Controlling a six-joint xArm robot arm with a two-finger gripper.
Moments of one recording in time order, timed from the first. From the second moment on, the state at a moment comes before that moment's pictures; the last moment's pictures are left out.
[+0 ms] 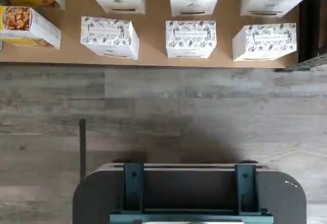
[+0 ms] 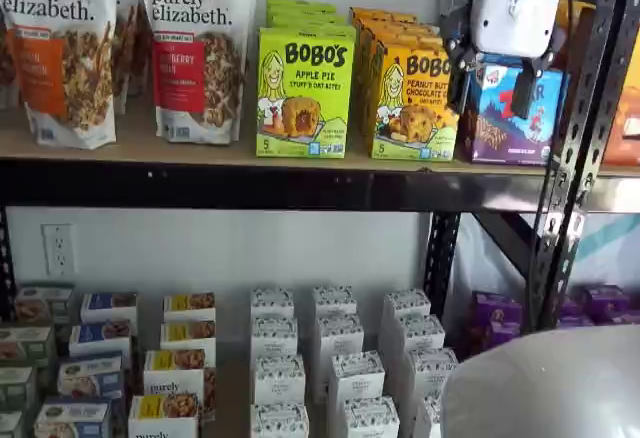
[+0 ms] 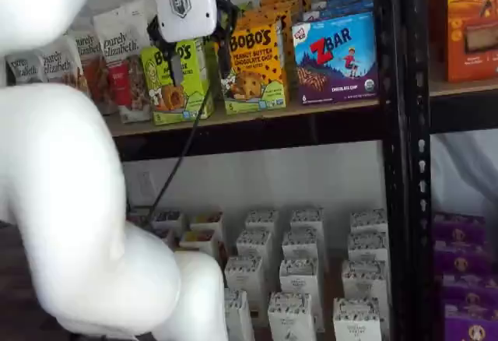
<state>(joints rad) 0.00 -0.73 -1.22 0.04 1.95 0.02</state>
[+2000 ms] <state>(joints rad) -0.16 -0.51 -1.27 0.16 1.57 -0.15</state>
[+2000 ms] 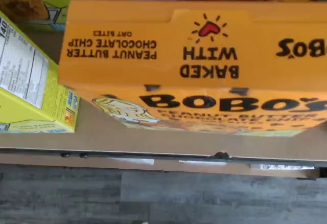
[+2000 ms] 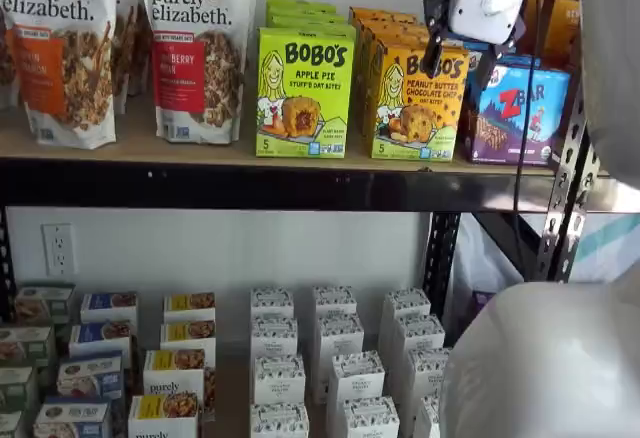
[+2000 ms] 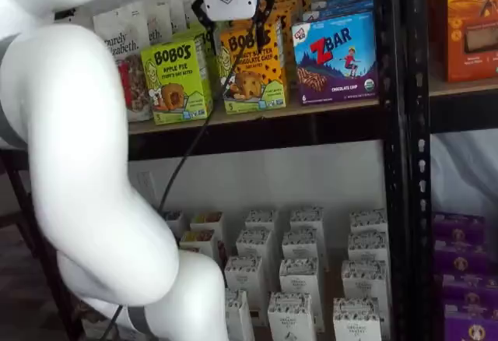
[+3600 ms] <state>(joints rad) -0.07 -0.34 -1.48 0.09 1.85 -1.61</state>
